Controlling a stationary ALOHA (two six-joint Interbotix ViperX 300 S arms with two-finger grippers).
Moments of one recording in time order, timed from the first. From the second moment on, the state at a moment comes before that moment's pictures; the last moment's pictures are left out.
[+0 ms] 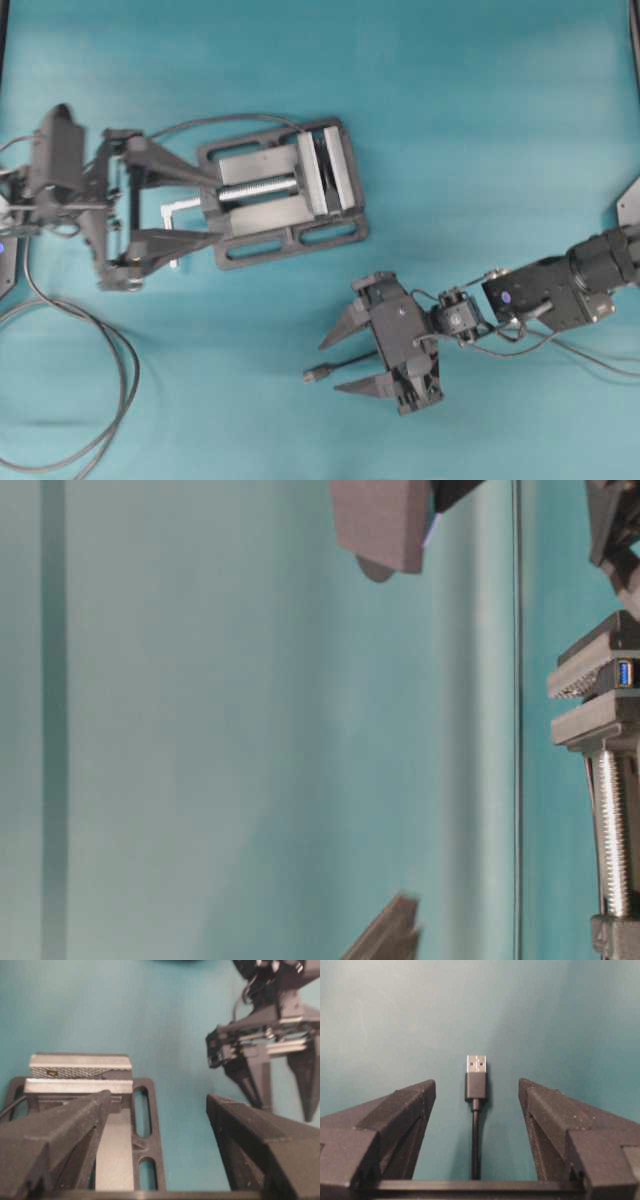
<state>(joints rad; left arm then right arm) -0.01 -0.47 1.16 -0.09 -0.45 -0.06 0.28 0.32 0.77 -0.10 -0.69 0.12</state>
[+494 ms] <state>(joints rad) -0.02 -1.12 1.35 -0.09 0.06 -0.07 0.28 0.39 0.71 -0.10 -0.69 0.12</state>
